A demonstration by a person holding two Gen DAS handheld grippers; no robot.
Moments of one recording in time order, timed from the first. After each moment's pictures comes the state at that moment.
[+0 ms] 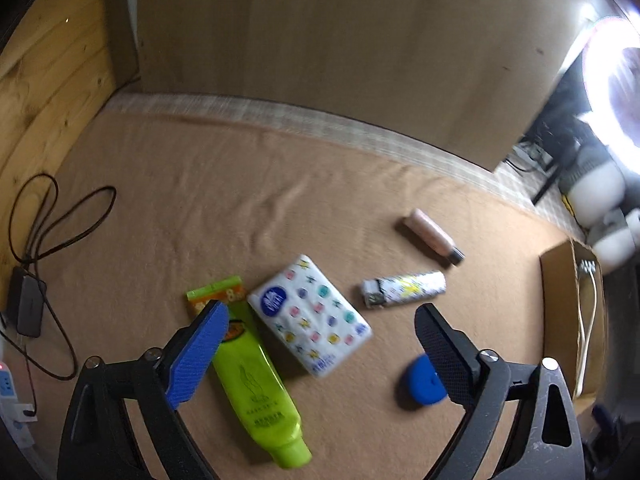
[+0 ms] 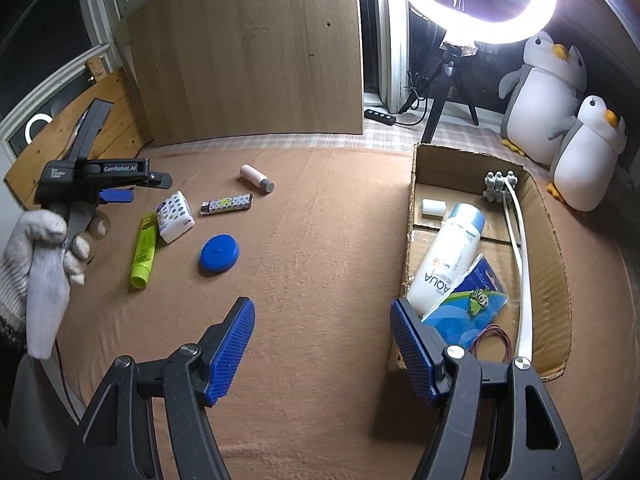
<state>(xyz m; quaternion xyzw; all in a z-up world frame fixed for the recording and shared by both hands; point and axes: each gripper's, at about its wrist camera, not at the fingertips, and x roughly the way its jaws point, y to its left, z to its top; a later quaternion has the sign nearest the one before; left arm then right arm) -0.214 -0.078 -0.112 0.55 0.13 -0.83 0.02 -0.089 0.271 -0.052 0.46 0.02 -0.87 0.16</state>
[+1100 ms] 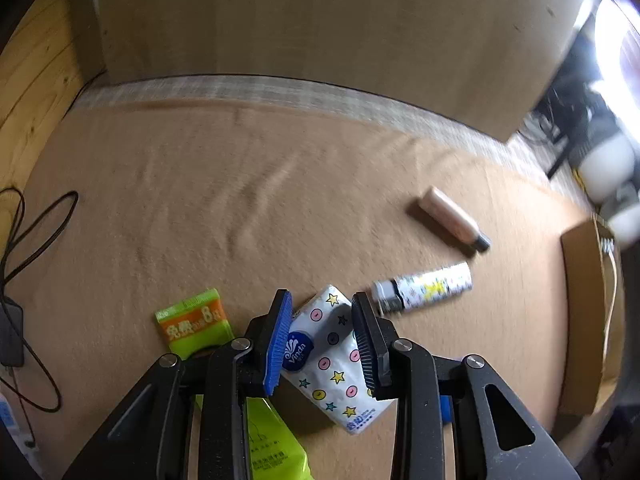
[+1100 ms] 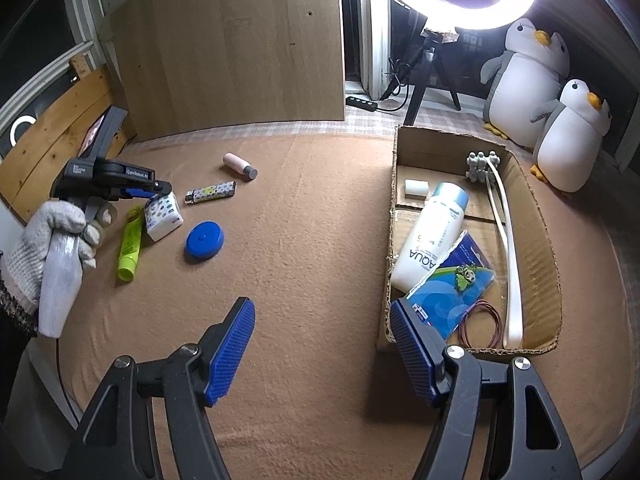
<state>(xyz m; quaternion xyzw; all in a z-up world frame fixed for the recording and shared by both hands) -0.234 -0.058 -0.150 0.56 0.09 -0.82 -0.01 -0.083 0.276 -0.057 0.47 0.02 -0.87 0.13</state>
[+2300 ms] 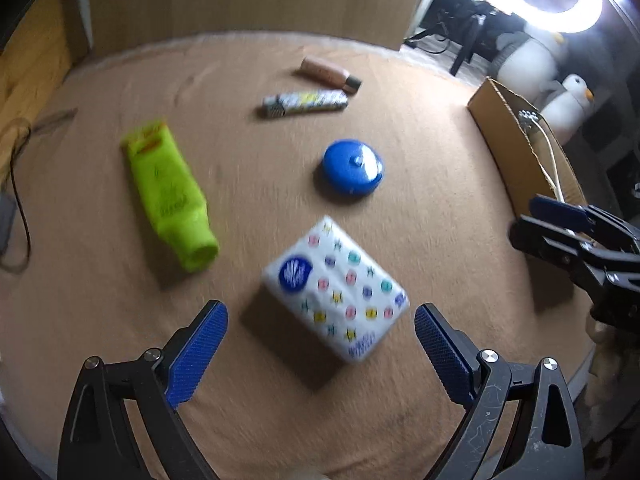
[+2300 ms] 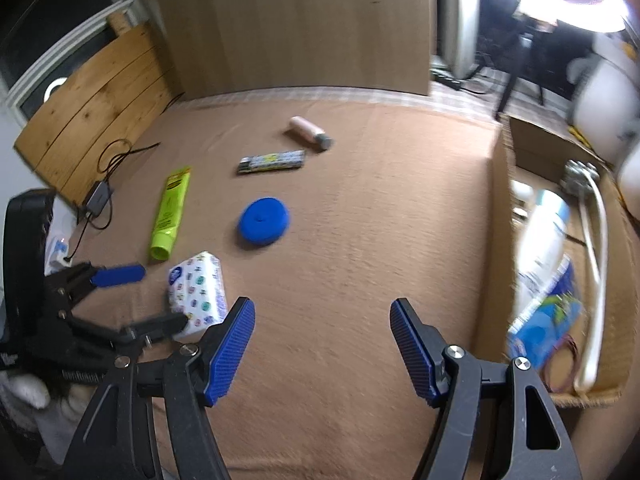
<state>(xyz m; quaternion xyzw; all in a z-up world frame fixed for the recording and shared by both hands) -0.057 0.002 -0.143 0.57 0.07 -0.81 -0.08 -0.113 0.205 -0.089 0.52 0.04 -0.82 0.24</state>
